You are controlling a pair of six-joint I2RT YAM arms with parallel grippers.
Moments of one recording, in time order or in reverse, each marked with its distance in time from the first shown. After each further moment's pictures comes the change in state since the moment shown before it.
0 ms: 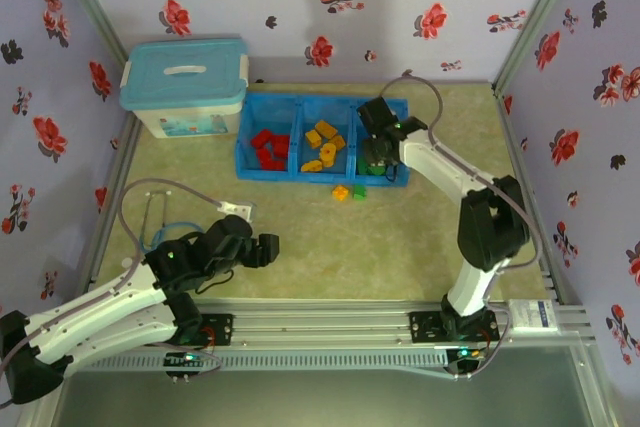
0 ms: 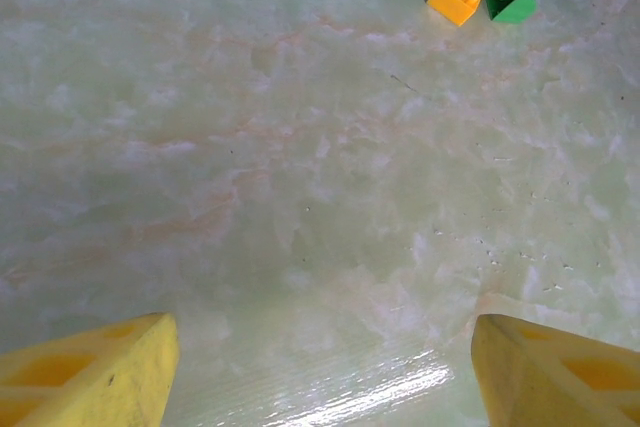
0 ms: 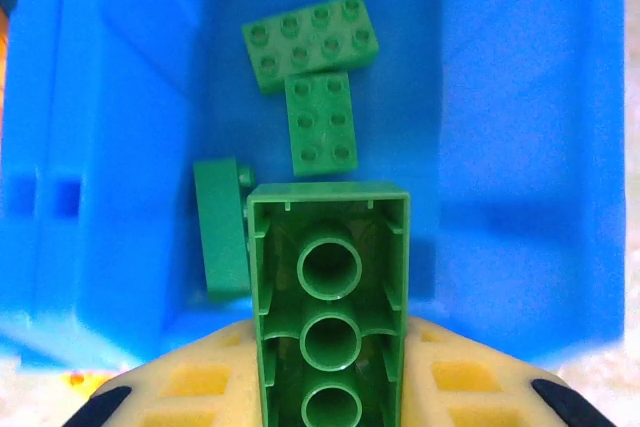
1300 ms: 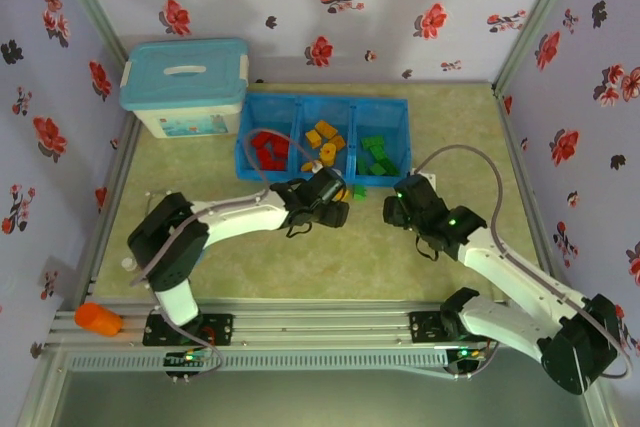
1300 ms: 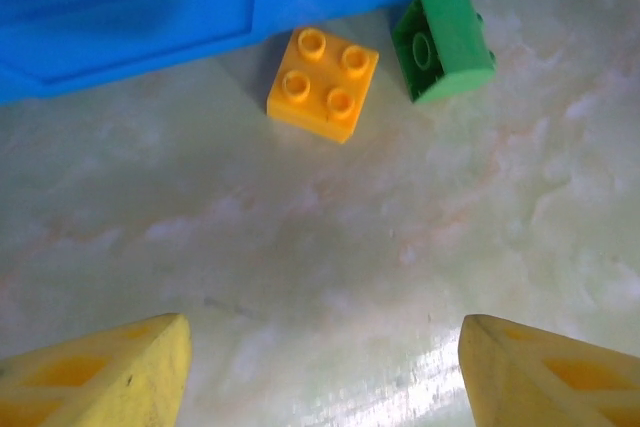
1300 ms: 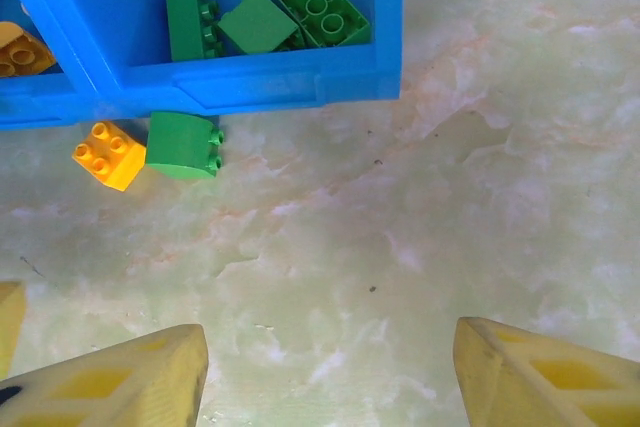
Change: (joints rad) left arm 0.051 1.041 0.555 0.314 0.074 0.231; right arm 0.142 -0.827 -0.778 0.156 0.043 0.223
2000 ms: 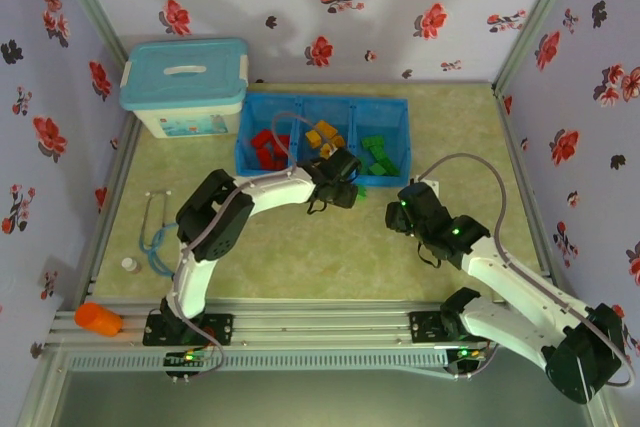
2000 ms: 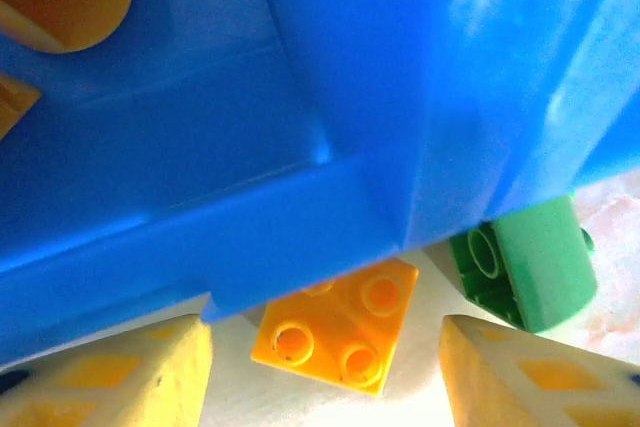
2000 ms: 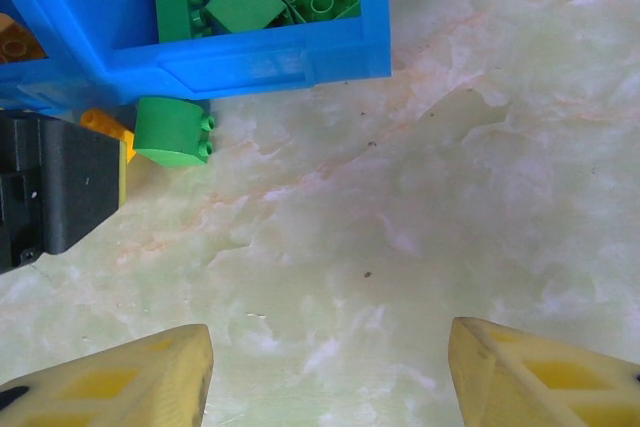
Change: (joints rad) left arm 0.076 0.306 0.312 -0.074 0.029 0.089; right arm 0.000 -0.052 -0.070 0.033 -0.007 0.015
